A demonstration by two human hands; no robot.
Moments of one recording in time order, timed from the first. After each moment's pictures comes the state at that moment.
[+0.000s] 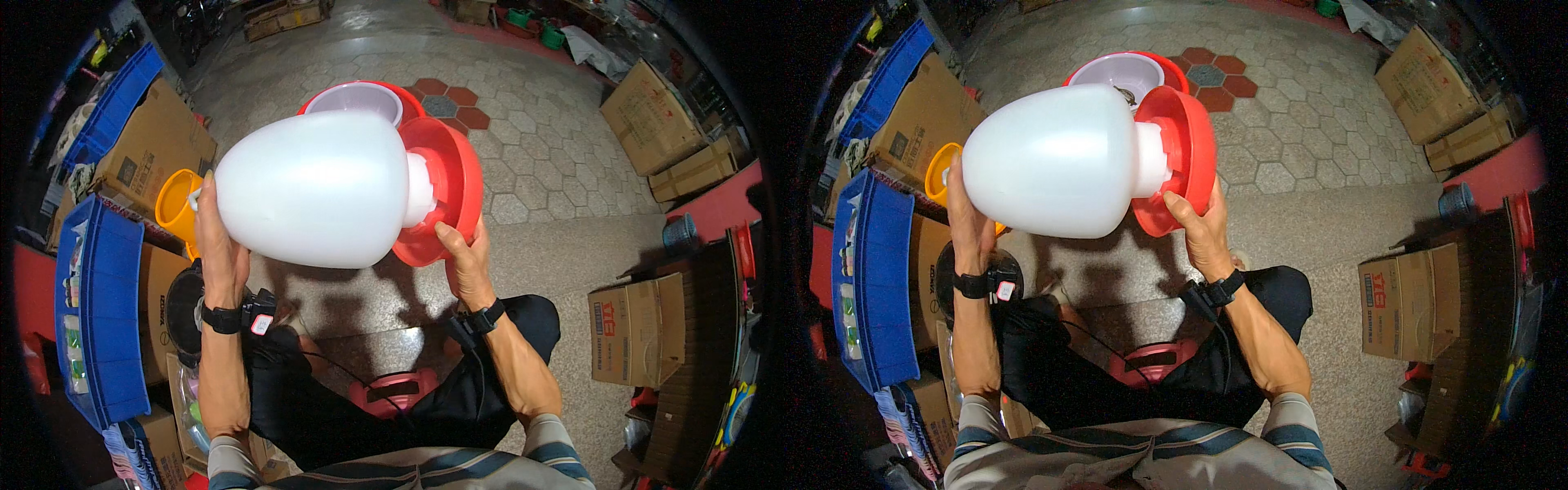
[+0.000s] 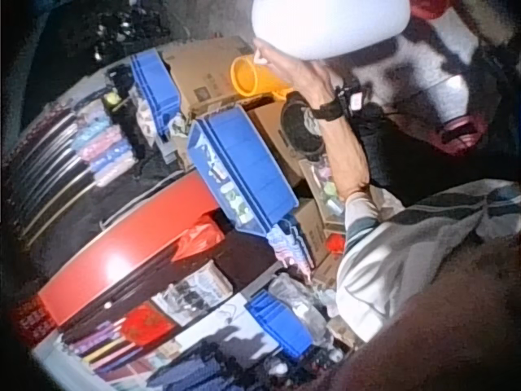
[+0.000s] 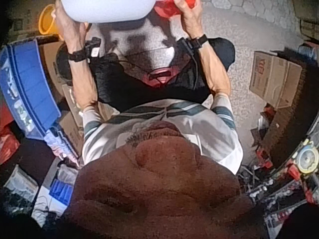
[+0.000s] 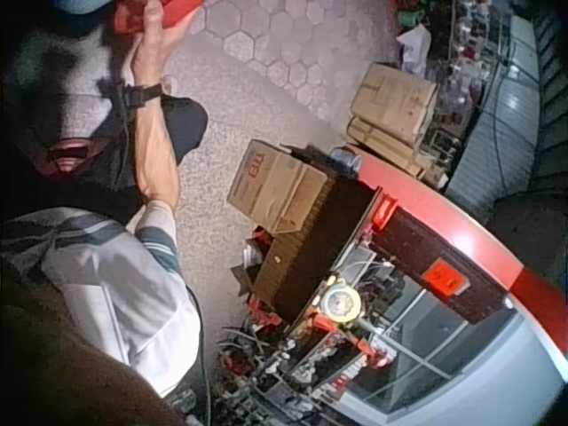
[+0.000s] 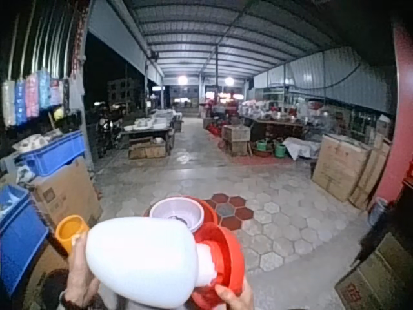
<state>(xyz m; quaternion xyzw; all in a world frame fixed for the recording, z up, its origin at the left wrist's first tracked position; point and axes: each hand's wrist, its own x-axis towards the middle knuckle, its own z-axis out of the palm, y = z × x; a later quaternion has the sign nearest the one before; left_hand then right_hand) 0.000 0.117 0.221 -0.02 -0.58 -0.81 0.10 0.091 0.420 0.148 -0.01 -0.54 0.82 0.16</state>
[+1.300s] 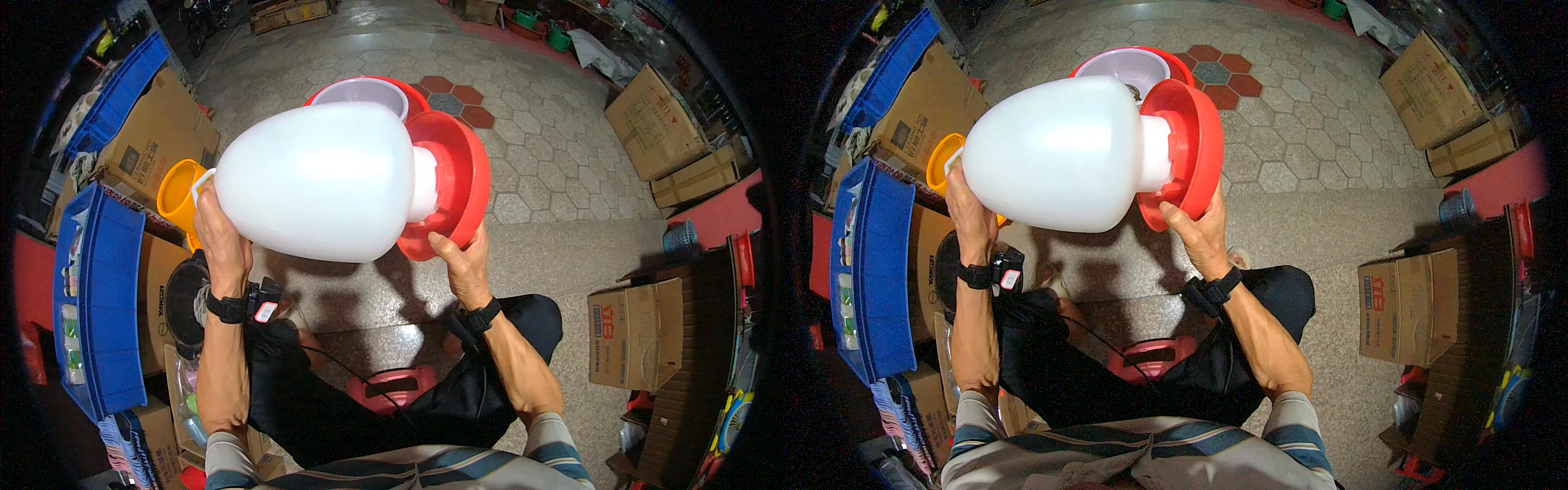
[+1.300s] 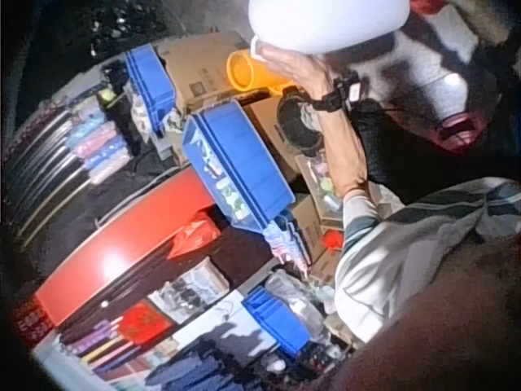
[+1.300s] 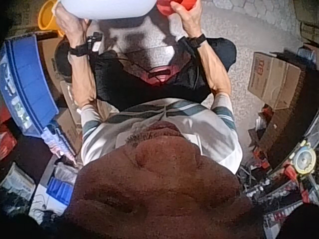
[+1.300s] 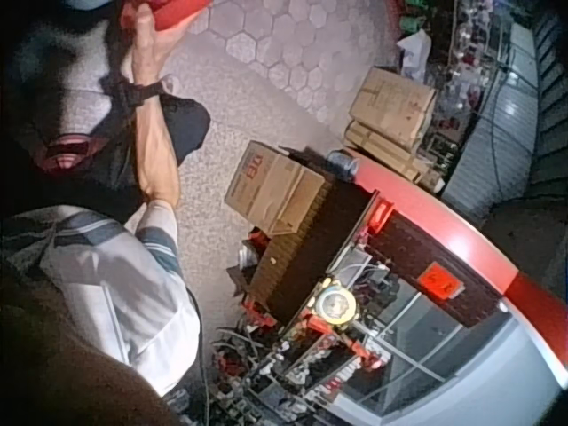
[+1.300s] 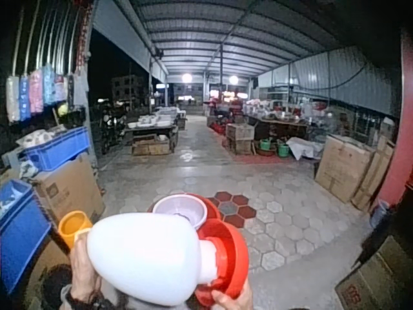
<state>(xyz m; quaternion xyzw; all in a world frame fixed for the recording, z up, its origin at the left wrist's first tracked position) -0.018 0.082 0.173 -0.11 -0.78 -0.54 0.28 0.094 0.416 0.137 0.00 -0.62 0.77 0.17</state>
